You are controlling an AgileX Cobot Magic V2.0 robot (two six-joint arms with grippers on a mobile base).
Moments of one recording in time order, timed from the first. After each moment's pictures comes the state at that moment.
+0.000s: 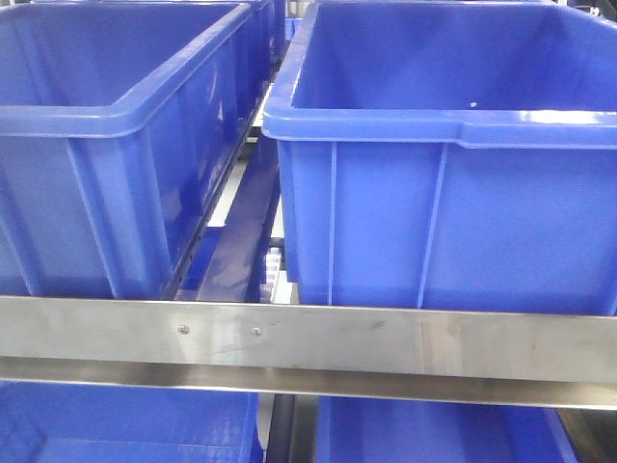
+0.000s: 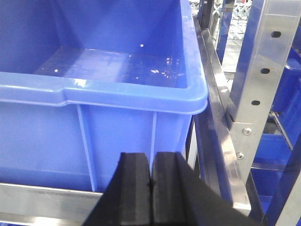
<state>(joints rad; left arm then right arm) -0.29 0.55 -0.30 -0.02 0.01 -0.20 0.04 -0.01 0.03 -0.16 0.12 0.17</state>
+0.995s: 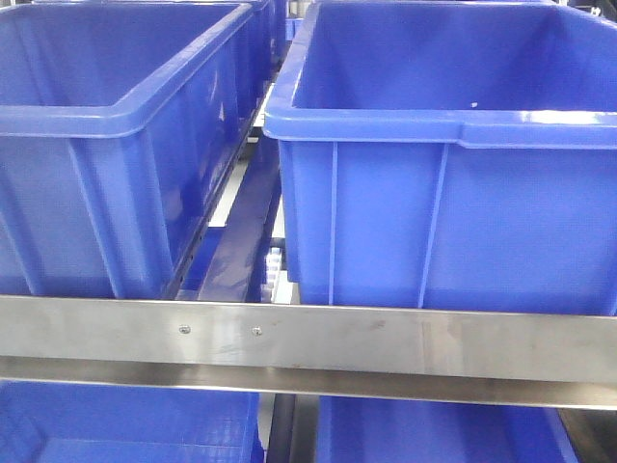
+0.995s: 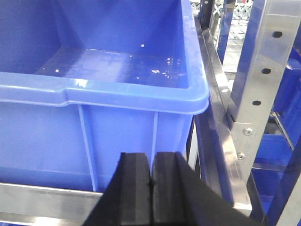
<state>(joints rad) -0.22 0.37 -0.24 -0.02 0.00 -0.20 0.04 -0.01 0.03 -0.16 0.12 0.17</state>
